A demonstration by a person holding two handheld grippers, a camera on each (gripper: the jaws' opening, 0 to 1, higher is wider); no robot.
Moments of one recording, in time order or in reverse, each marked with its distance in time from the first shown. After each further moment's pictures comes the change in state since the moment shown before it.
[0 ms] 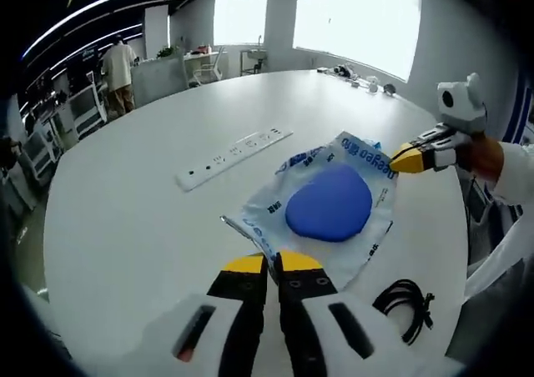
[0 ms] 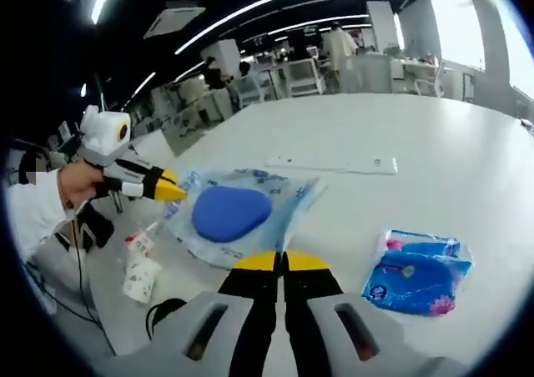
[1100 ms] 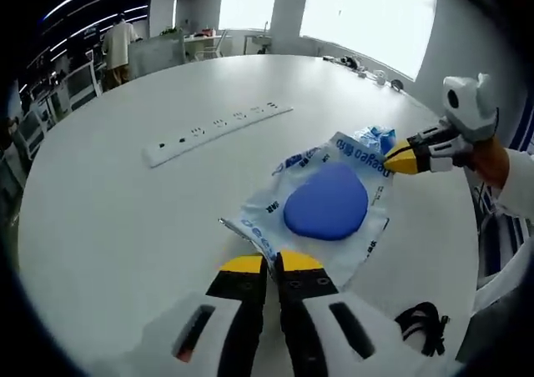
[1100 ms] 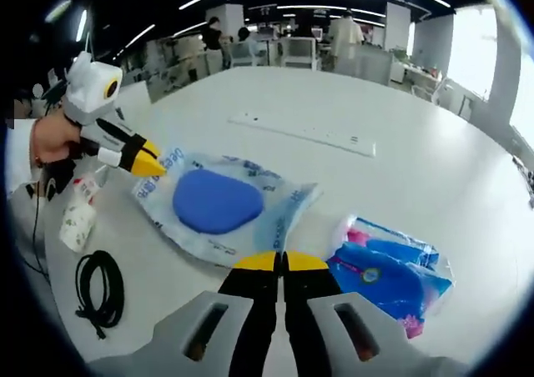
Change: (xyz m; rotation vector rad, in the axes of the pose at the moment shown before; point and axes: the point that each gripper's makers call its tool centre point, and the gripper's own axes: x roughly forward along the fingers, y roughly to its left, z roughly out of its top) left arm 0.077 -0.009 -0.030 -0.061 0.072 -0.015; right arm 0.037 -0.058 -0.049 -0.156 0.142 -0.113
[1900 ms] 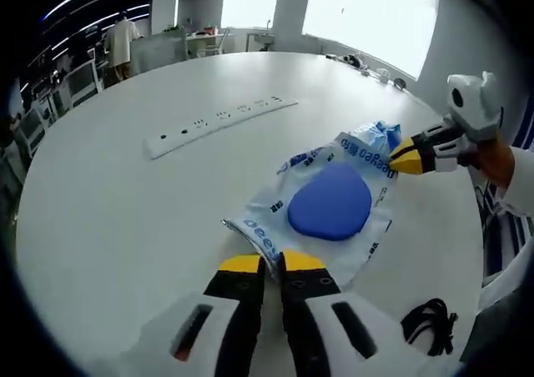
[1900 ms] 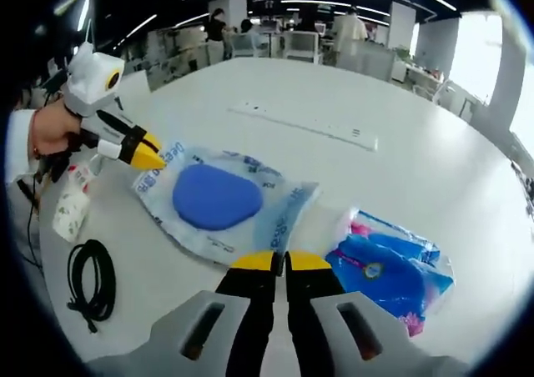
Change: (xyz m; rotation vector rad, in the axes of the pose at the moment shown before) left arm 0.003 0.005 -0.006 -0.006 -0.007 0.012; right arm 0.002 -0.001 -0.007 -0.030 0.026 -0.019
